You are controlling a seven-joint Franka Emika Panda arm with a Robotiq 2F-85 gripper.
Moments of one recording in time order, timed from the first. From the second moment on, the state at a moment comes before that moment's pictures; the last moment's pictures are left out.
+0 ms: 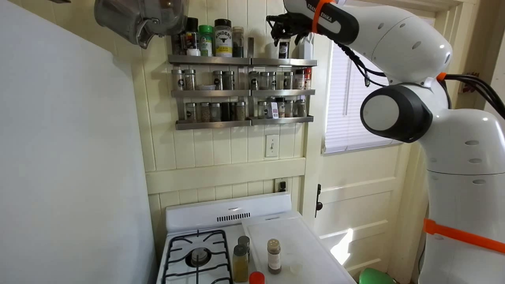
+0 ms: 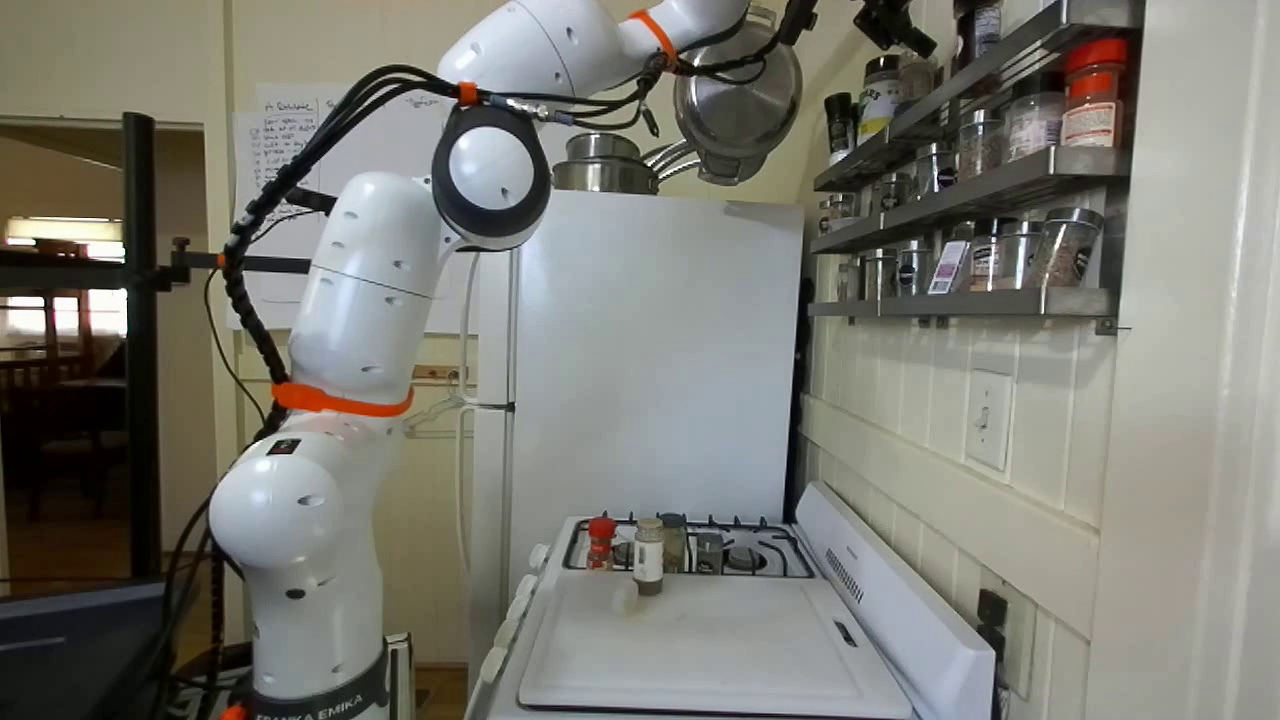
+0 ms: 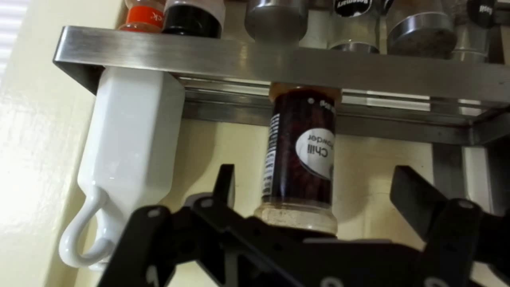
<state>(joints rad) -0.15 0.24 -0.02 -0.64 -0.28 1.83 0.12</state>
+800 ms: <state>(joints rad) -0.14 0.10 -0.01 -0.78 -0.31 1.76 0.15</state>
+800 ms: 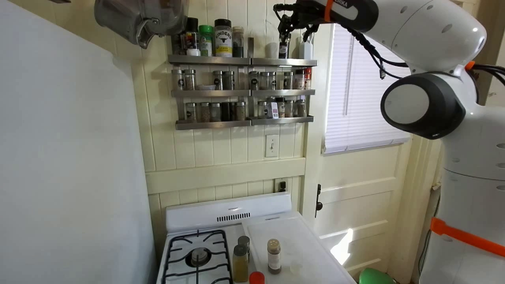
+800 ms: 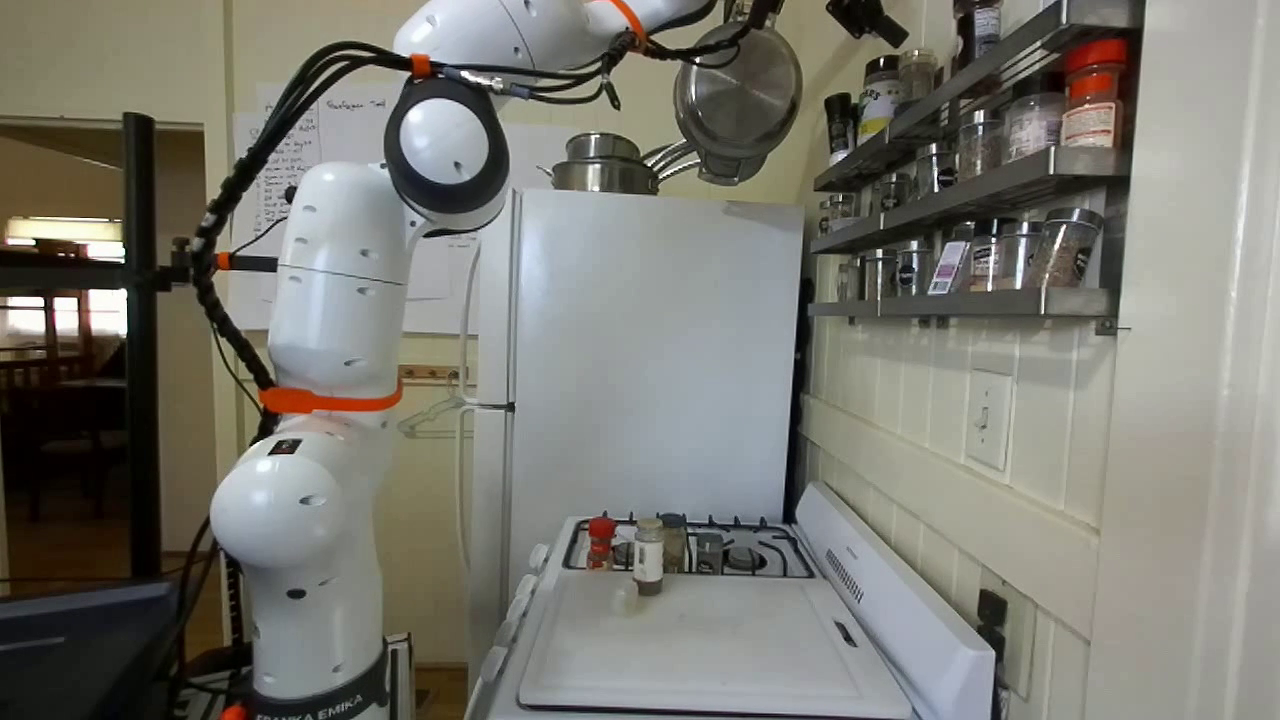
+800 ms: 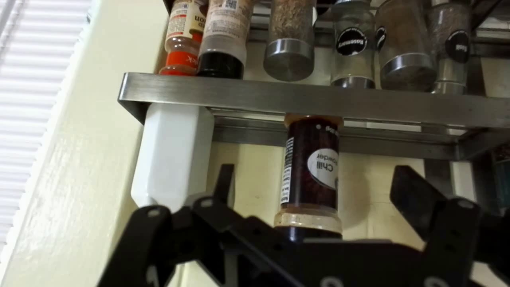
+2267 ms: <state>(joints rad) -0.14 -0.45 -0.02 -1.69 -0.27 1.98 0.18</state>
